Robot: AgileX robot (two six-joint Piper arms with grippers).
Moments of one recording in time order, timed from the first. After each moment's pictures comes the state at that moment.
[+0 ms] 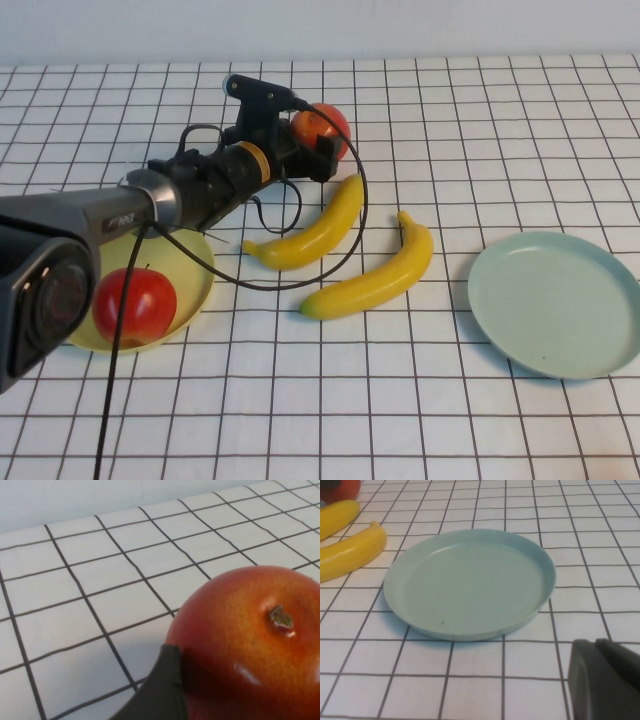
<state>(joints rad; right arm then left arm) 0.07 -0.01 0.03 0.07 0.38 0.02 -0.37 2.34 -1.65 0.65 -0.35 -0.60</state>
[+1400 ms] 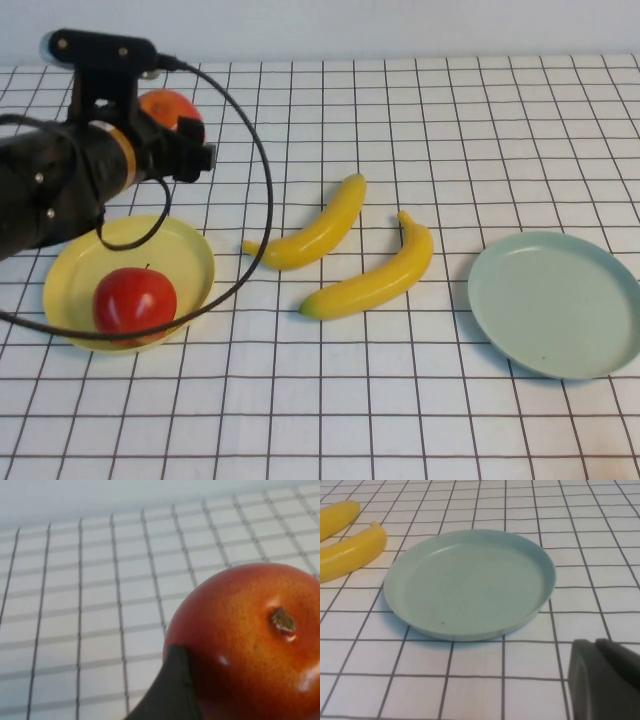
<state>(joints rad) 0.07 -0.01 0.03 0.07 0.38 0.02 -0.36 1.61 -1.09 1.27 0.20 -1.27</state>
